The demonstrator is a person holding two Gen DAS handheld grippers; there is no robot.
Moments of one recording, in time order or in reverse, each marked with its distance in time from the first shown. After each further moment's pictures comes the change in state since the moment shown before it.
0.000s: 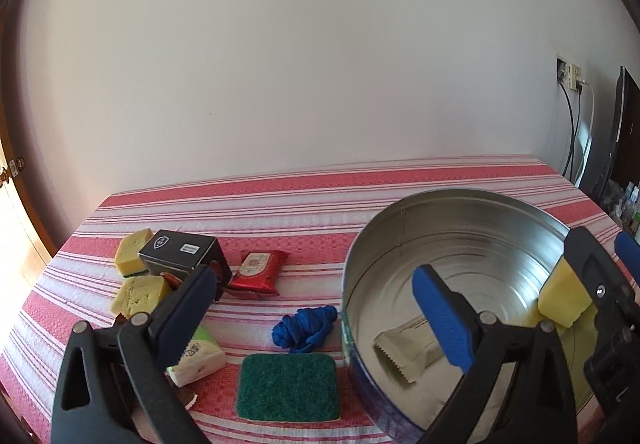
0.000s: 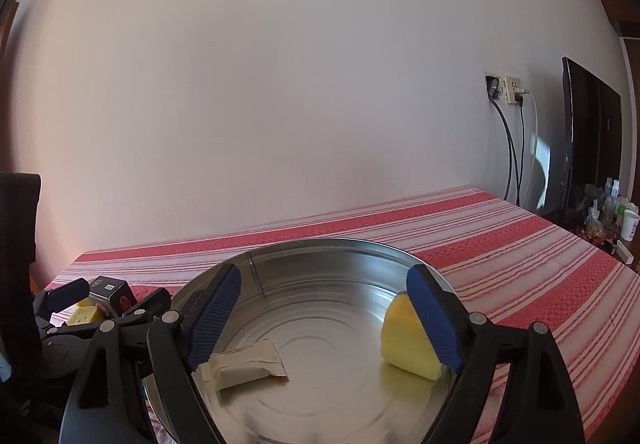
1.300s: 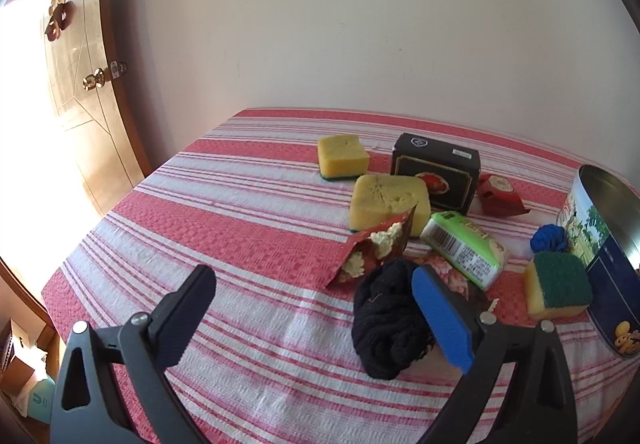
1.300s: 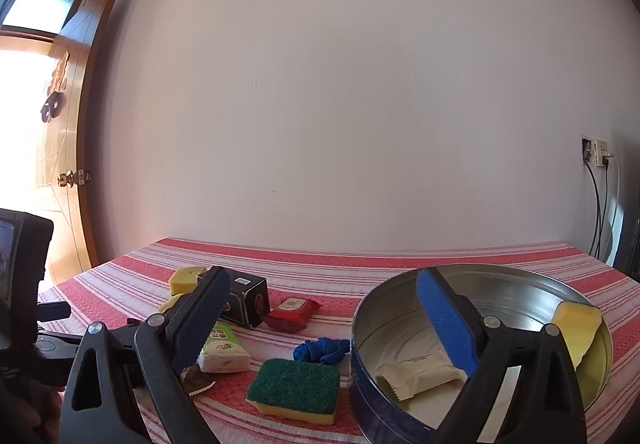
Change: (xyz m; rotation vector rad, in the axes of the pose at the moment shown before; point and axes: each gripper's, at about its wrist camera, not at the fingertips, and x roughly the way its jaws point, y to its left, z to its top) left arm -0.011 0.192 -0.082 -0.204 0.137 0.258; right arm -0.027 0.134 -0.039 -0.191 -0.146 0.293
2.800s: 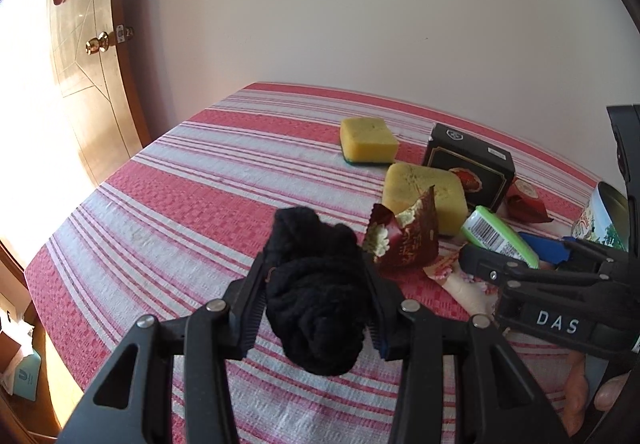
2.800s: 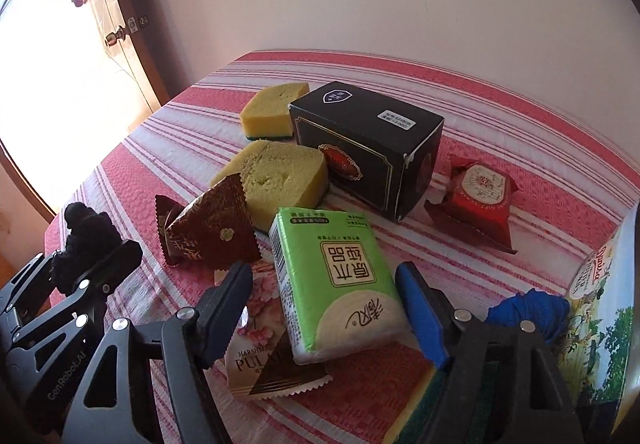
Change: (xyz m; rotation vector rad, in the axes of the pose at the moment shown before) left arm 0.033 0.024 0.004 -0.096 0.066 -0.007; right arm 0.163 0.078 -0.050 -0.070 0.744 0.394
